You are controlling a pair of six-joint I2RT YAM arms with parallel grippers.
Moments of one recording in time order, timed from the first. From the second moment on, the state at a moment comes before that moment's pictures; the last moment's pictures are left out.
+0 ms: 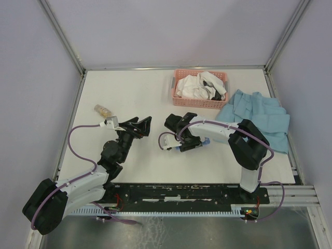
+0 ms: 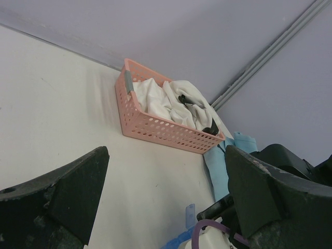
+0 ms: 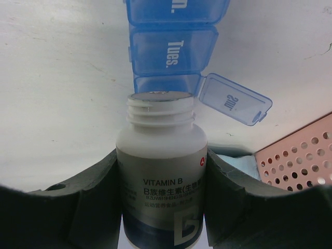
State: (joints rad) left arm -0.64 0.91 0.16 0.98 -0.33 -0.57; right arm 0.89 1.86 1.30 -0.99 0.28 -0.91
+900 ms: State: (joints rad) left arm -0.64 0.91 0.16 0.98 -0.33 -0.57; right arm 0.90 1.87 1.31 -1.00 0.32 -0.91
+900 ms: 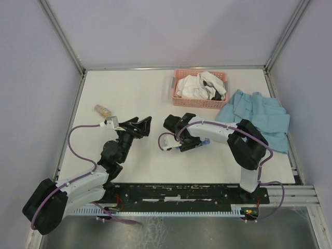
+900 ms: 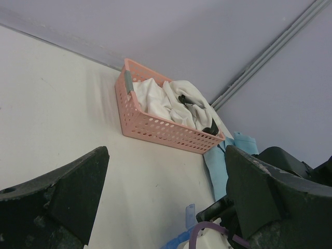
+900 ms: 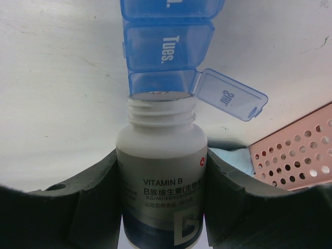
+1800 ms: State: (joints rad) left arm -0.64 0.91 0.16 0.98 -0.33 -0.57; right arm 0.90 1.88 1.32 -1.00 0.31 -0.91
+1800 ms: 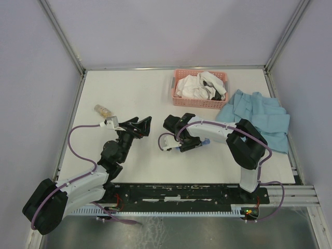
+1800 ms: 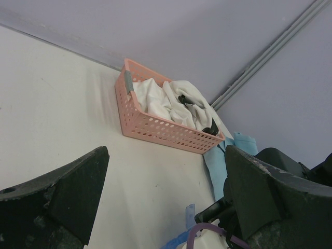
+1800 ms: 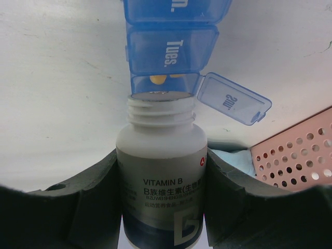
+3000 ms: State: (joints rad) left arm -0.64 0.91 0.16 0.98 -0.34 -0.57; right arm 0.72 1.73 1.28 -0.98 -0.05 -0.93
